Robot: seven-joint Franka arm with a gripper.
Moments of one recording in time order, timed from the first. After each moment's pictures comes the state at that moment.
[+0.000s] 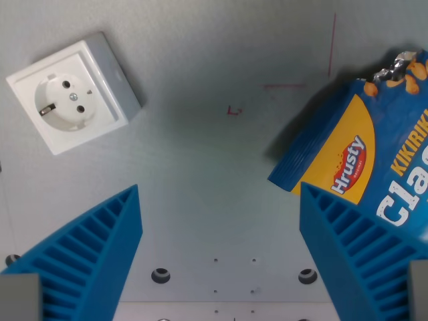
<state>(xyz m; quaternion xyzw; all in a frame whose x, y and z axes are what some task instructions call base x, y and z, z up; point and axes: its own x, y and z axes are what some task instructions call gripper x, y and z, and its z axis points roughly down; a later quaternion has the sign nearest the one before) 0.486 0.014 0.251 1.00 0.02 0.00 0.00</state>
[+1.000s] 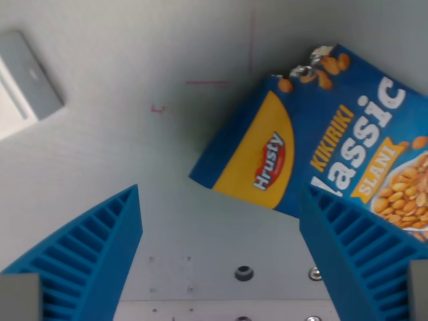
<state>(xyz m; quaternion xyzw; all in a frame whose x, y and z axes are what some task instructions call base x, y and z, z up) 0.483 -0.052 0.251 1.00 0.02 -0.01 0.00</state>
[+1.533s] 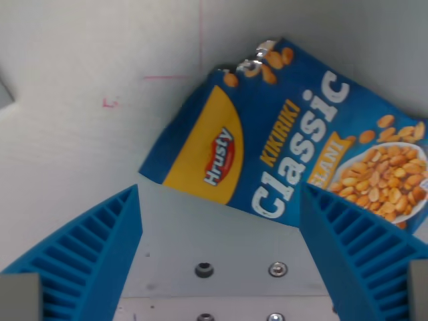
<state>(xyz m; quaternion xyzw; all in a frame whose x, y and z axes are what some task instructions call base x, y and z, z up) 0.478 -0.091 0.251 1.00 0.02 0.00 0.00</state>
